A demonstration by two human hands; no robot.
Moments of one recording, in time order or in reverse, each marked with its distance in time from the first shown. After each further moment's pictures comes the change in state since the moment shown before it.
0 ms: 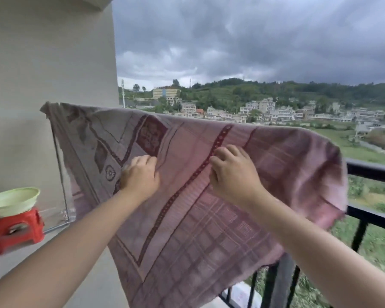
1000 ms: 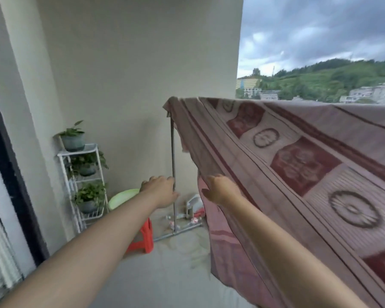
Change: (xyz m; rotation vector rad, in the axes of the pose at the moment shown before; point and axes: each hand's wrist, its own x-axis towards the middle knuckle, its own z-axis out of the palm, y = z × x) left_hand 0.269 -0.754 0.163 0.291 -0.580 -0.360; right_hand 0.551 -0.503 0.594 0.479 -0.593 -0.004
